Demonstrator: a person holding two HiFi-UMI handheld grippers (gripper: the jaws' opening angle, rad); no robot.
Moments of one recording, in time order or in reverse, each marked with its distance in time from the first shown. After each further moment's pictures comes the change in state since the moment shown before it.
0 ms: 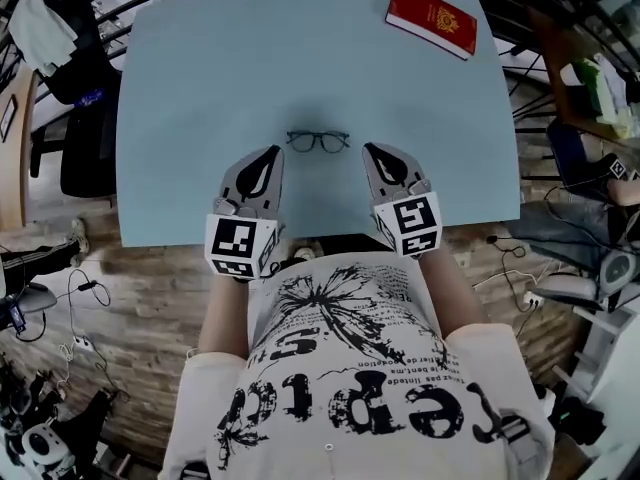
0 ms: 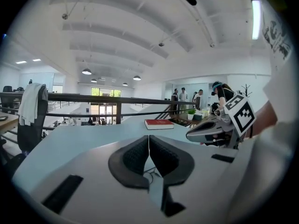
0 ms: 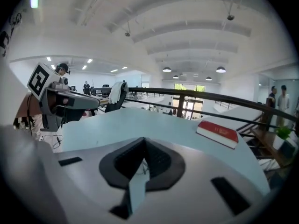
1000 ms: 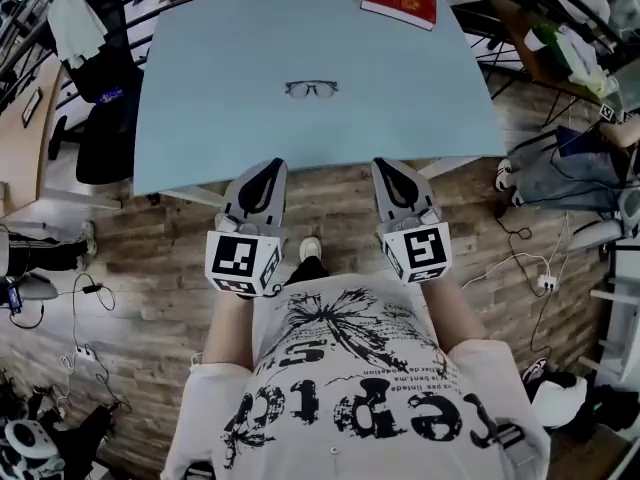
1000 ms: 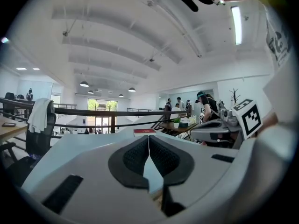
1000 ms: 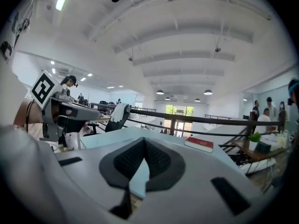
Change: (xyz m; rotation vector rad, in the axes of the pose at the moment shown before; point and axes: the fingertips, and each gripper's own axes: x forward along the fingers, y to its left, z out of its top) left arm -0.230 -0.142 -0.005 0.055 -0.138 -0.034; right arm -0.252 0.145 -0.006 -0.024 -0.268 -0.141
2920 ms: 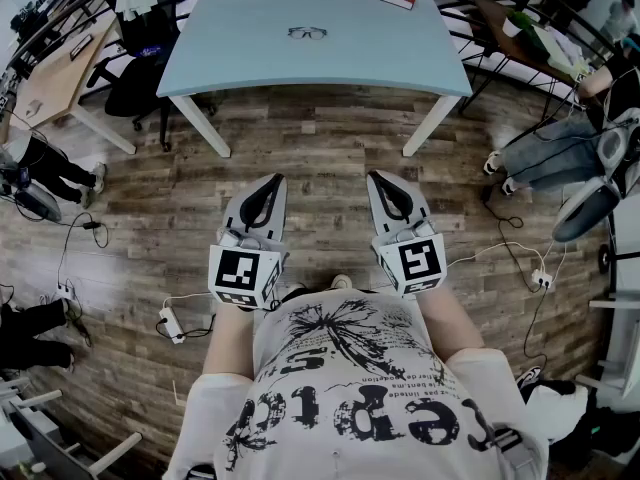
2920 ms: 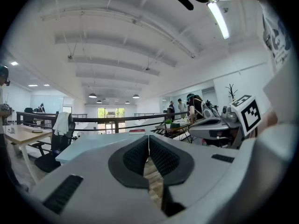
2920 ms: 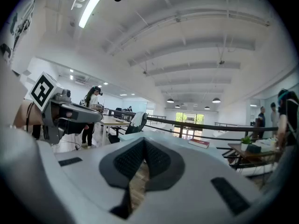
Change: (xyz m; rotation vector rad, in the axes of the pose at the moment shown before) left arm -0.314 -0.317 -0.037 0.062 -0.055 0.135; right arm -0.408 0.115 -0.034 -0.048 -0.094 0.128
